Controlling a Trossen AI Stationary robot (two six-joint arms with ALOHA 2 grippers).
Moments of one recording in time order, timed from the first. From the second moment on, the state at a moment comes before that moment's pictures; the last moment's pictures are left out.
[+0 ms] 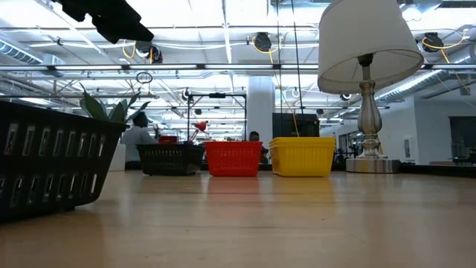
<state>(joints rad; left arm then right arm) -0.44 1.05 0.71 -0.21 -0.41 -0.19 0.85 1.53 1.01 -0.68 -0.16 0.87</state>
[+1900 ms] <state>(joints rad) -0.44 1.28 0.82 0.05 -0.41 0.10 0.71 1.46 1.11 -0.73 0.21 -0.06</state>
